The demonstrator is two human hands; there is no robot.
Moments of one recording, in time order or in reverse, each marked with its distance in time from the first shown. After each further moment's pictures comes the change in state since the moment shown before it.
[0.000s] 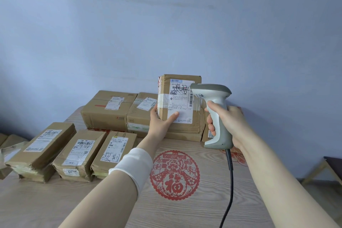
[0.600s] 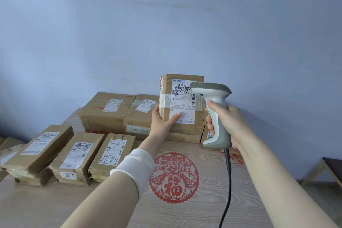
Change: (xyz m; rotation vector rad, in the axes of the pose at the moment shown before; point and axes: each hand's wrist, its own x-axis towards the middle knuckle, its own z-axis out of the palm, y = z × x) left_hand 0.003 0.004 0.008 0.002 -0.021 0.021; right_hand 0.004 -0.005 0.001 -0.009 0.017 0.000
